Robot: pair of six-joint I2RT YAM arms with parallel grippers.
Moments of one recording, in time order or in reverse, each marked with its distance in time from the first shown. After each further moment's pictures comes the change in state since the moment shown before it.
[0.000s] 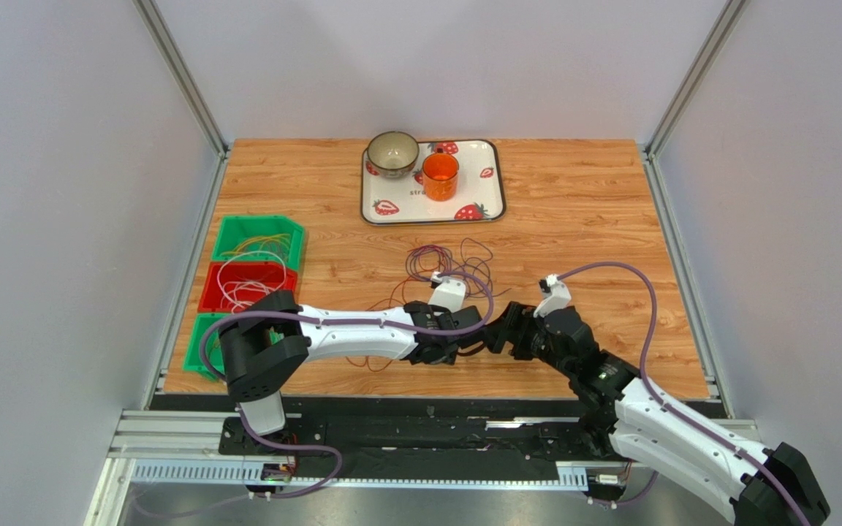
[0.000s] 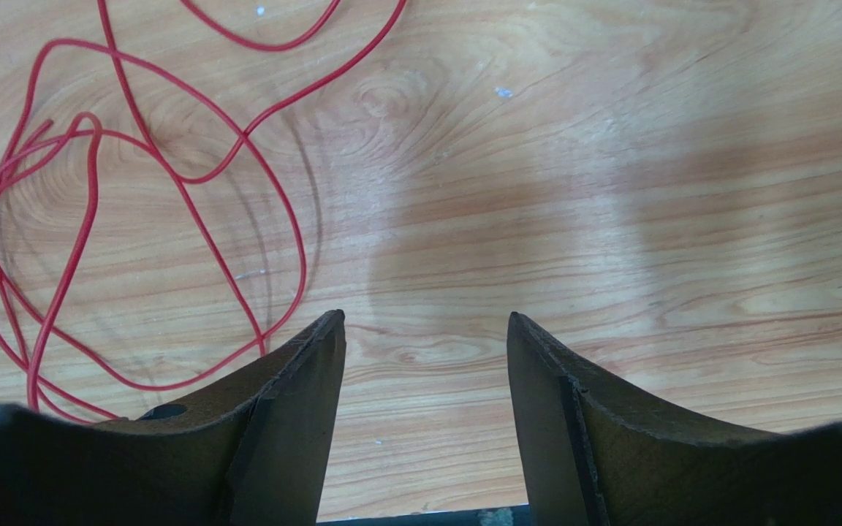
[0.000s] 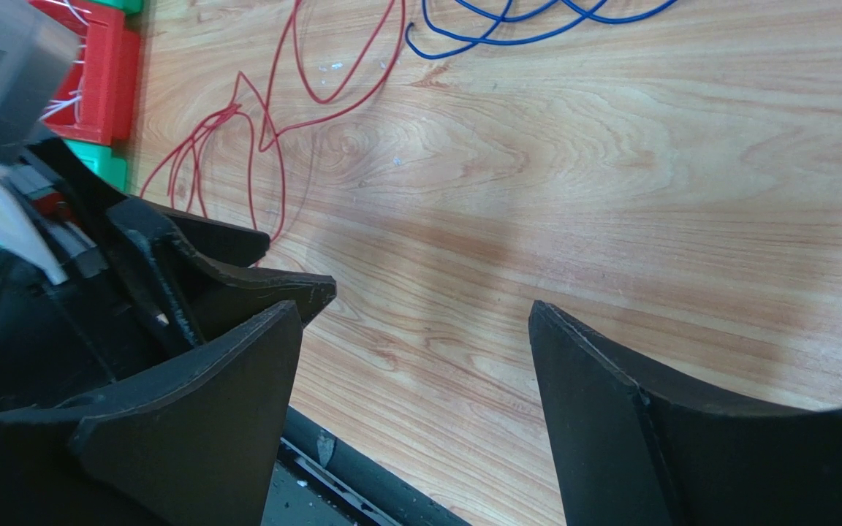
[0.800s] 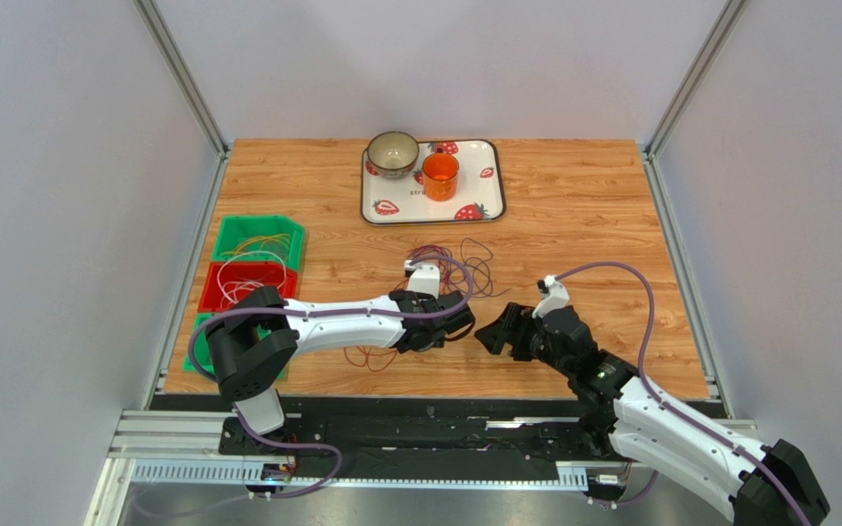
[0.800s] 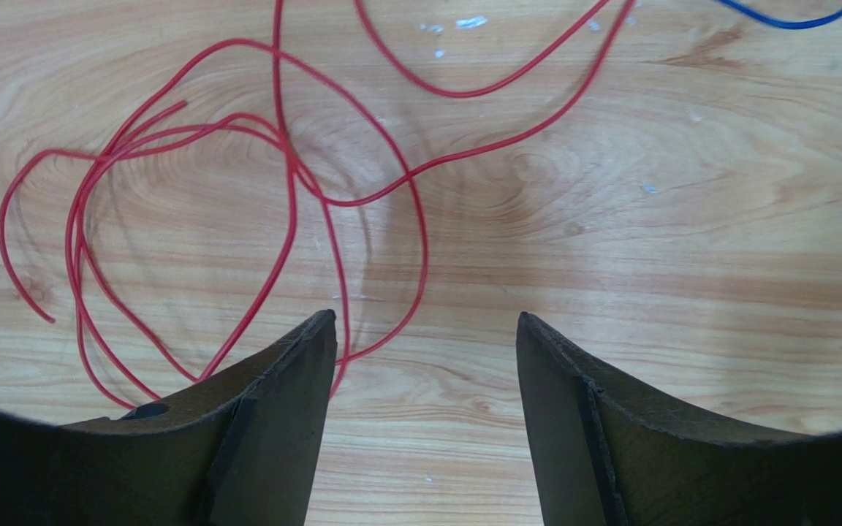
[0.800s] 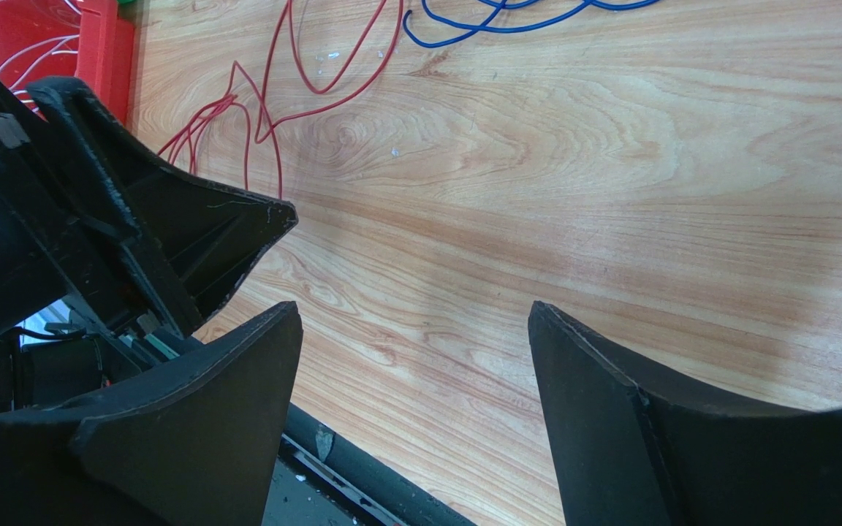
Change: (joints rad) left arm 0.082 -0.053 -0.049 -0.035 -0.043 -0.141; right arm 0.000 0.010 -0.003 0.002 -0.013 0.002
